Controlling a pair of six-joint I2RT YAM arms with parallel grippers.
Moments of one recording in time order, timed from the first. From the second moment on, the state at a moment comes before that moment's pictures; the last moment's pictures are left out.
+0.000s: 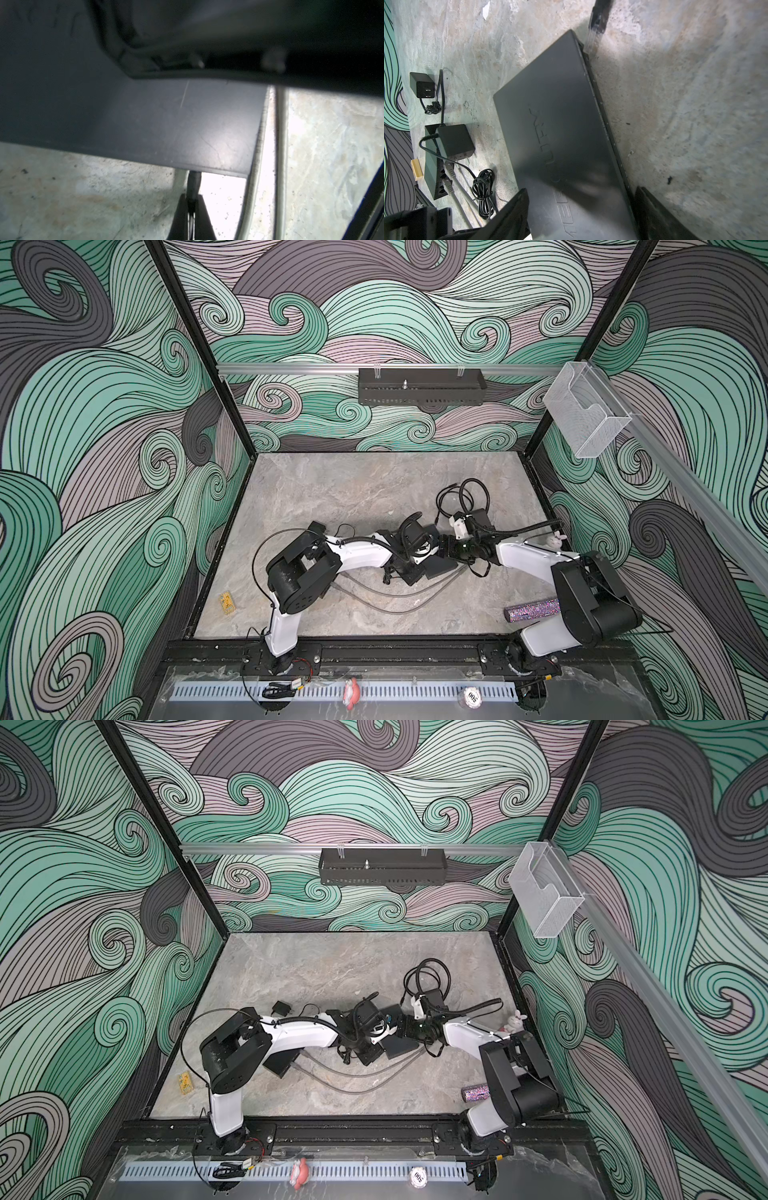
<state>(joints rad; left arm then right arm) -0.94 1.92 1.20 -0.44 0.18 -0.03 0.35 1.52 0.67 -0.21 -0.37 0.49</state>
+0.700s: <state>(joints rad) -0.94 1.94 1.25 -0.49 0.18 -0.07 0.37 1.50 0.66 -0.18 -0.33 0.53</state>
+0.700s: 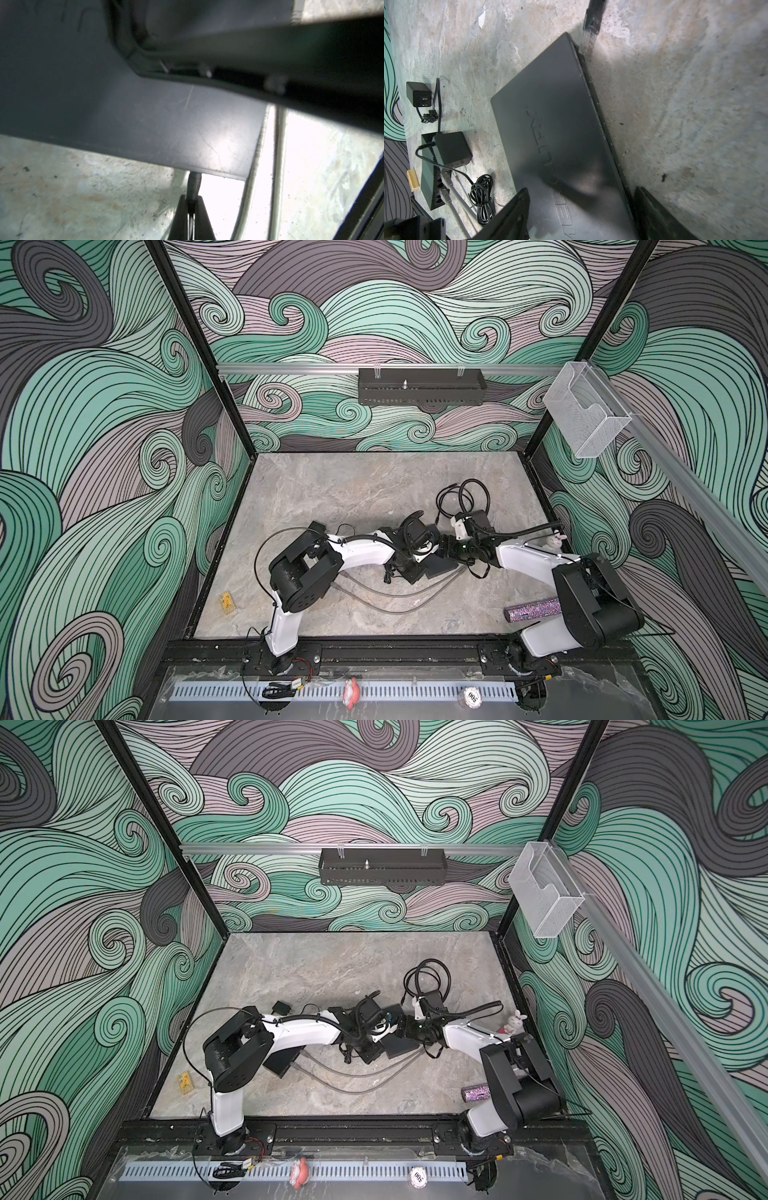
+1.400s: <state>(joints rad) -0.95 1.95 1.25 -0.51 0.19 -0.06 0.37 1.43 0.58 -0.14 -0.28 0.53</state>
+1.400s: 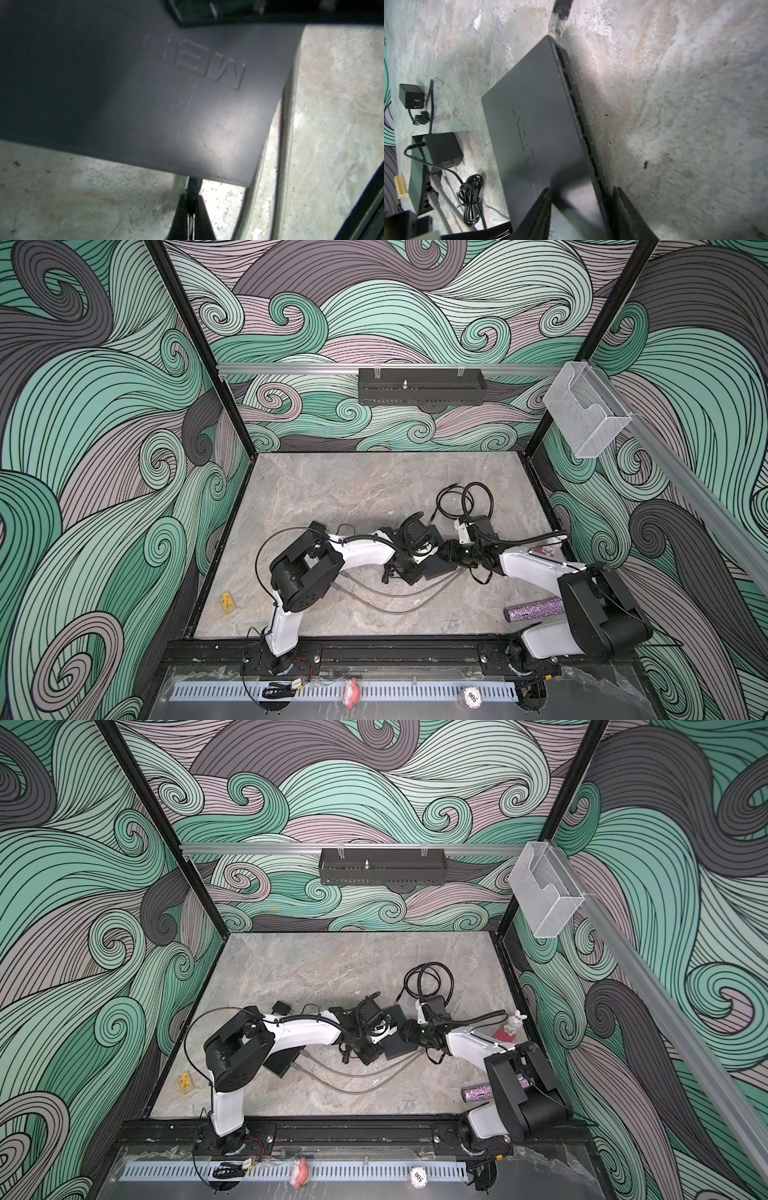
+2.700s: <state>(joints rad) -0.94 1.95 1.32 -0.64 0.31 -0.06 0.40 1.42 0.58 -0.13 -0.22 0.50</state>
